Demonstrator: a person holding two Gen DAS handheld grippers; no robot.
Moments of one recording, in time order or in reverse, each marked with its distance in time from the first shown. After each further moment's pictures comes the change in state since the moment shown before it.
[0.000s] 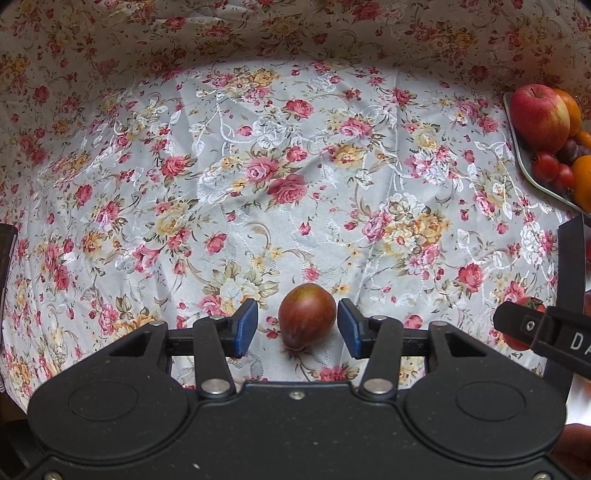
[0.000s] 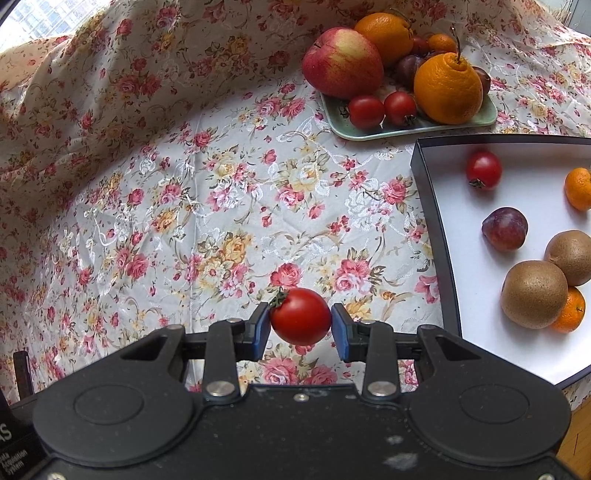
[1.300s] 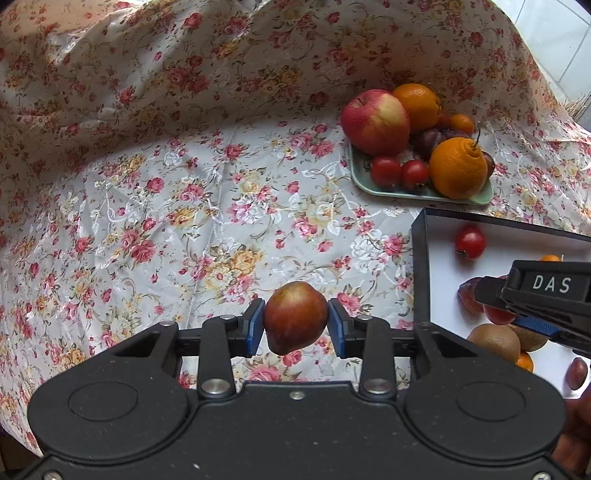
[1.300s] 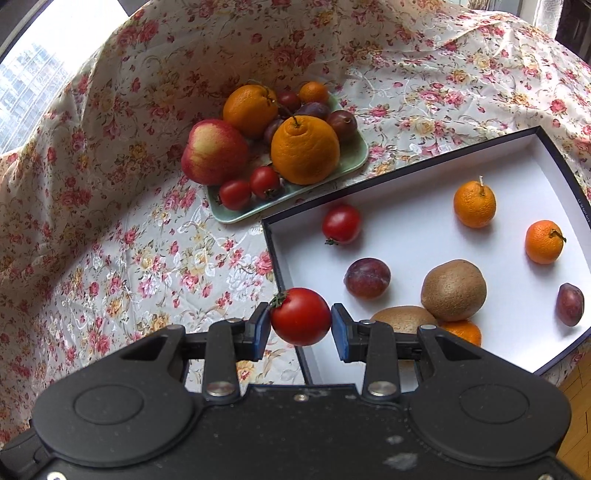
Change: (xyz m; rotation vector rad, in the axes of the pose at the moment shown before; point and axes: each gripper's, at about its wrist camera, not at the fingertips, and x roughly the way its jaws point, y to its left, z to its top) left arm -0.065 -0.138 -0.022 0.205 -0.127 -0.077; right arm -0.055 -0.114 0.020 0.224 -0.119 -0.029
